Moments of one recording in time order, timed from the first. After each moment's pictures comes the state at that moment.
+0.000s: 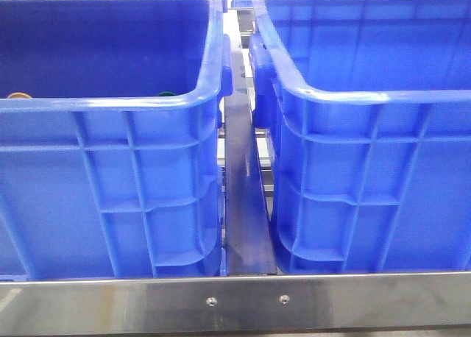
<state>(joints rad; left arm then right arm) -1.13 1.20 -1.17 0.42 0.74 -0.36 0.01 0.27 -0.61 0.39 0.67 0.16</state>
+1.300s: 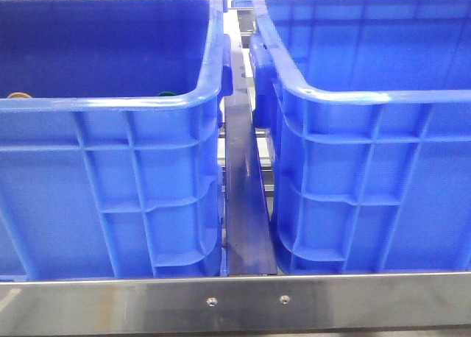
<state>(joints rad) -1.13 1.20 -1.17 0.42 0.74 -0.36 0.21 1.13 -0.83 1.56 0.99 -0.88</state>
